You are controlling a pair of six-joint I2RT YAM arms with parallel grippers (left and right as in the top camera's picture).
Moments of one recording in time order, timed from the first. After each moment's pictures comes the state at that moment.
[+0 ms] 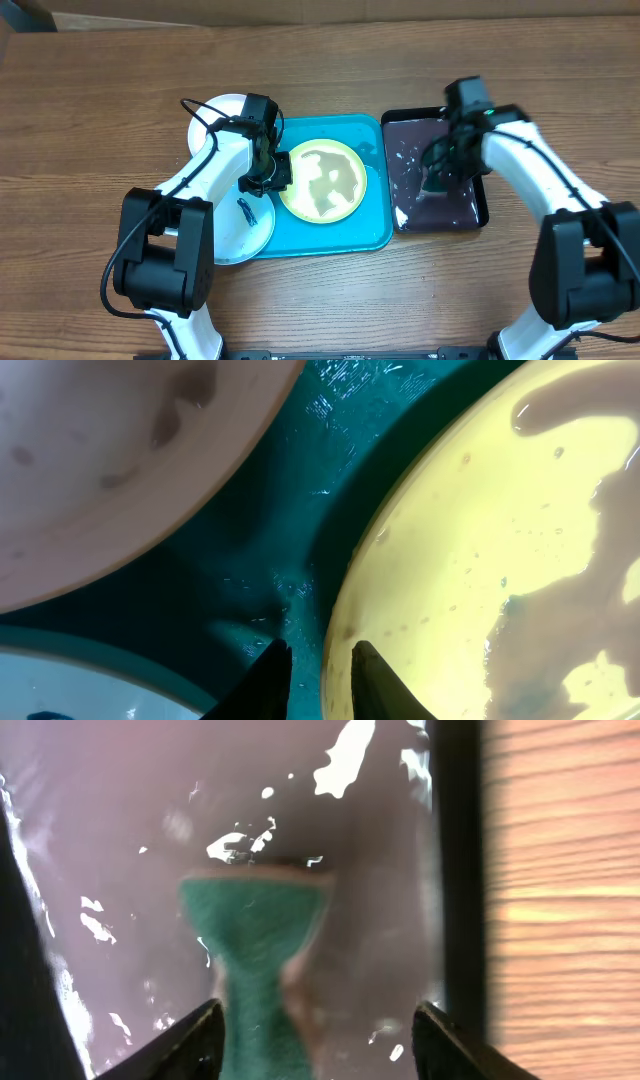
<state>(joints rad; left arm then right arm) -0.23 1.93 1.27 -0.80 0.13 -0.36 0.14 1.83 1.33 -0.86 0.06 0.22</state>
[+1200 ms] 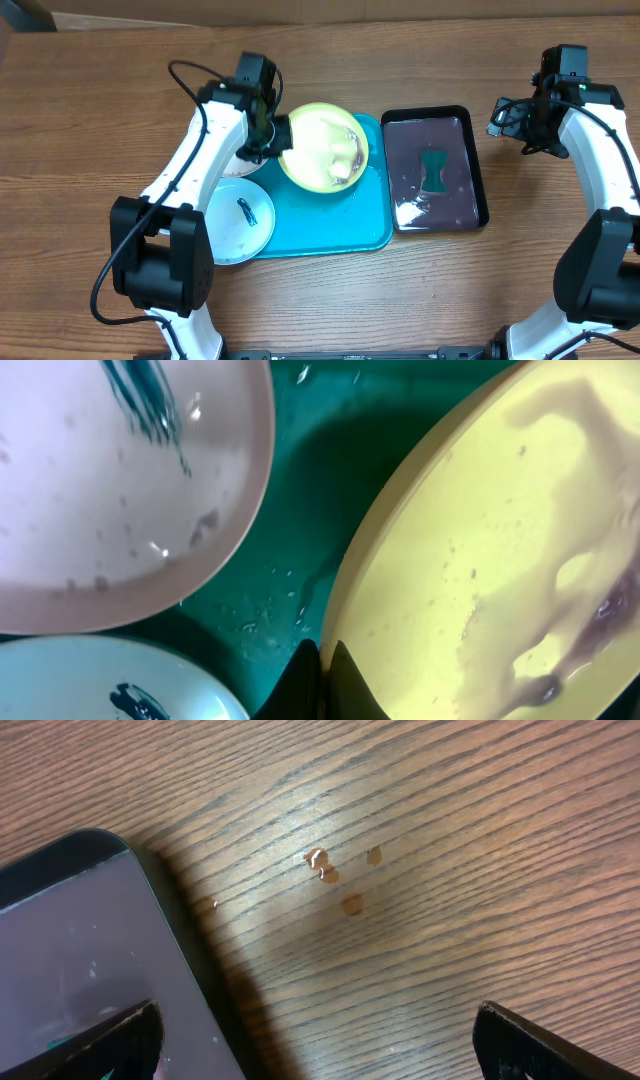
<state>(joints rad) -0.23 1.93 1.60 -1.00 0.12 -0.36 -0.14 1.83 1.47 -0.89 0.05 0.23</state>
